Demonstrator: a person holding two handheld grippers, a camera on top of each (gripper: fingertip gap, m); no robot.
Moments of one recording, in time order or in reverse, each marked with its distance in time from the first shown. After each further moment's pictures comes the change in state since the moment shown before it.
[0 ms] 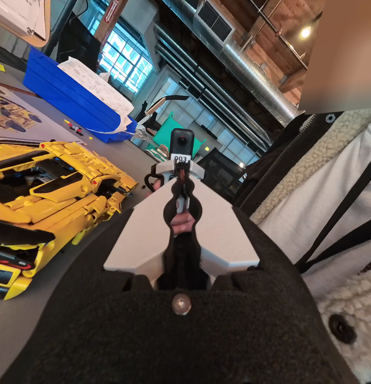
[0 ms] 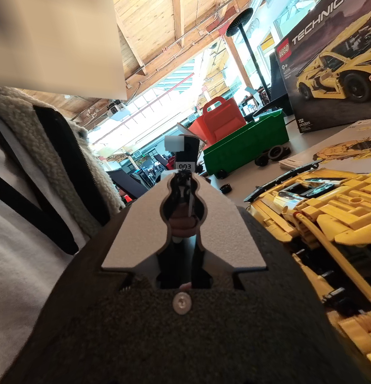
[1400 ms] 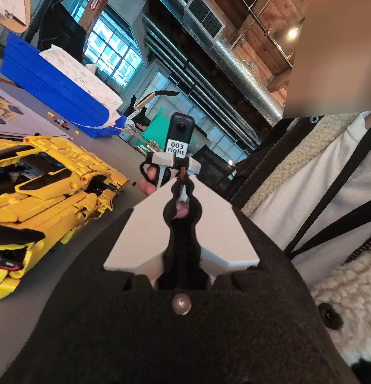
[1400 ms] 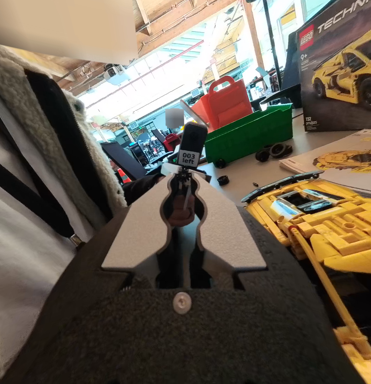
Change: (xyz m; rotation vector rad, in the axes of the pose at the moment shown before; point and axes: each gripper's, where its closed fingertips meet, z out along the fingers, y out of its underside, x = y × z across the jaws) left arm 0.006 0.002 -0.002 -0.019 0.054 -0.045; right arm -0.005 0.001 0.002 -0.128 -0.027 -0.117
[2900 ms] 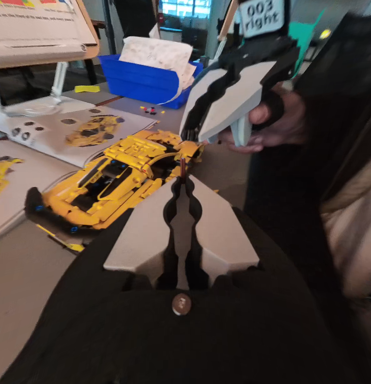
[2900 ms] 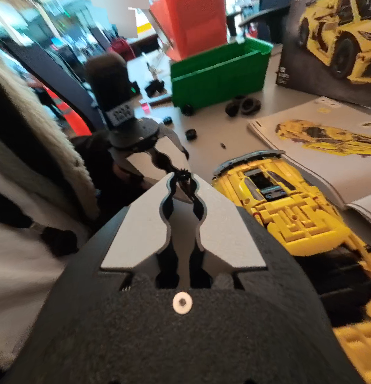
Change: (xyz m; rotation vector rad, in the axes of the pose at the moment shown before) left arm -0.046 0.027 0.005 -0.311 -0.489 0.634; right arm 0.016 0.008 -0.001 -0.402 0.217 -0.165
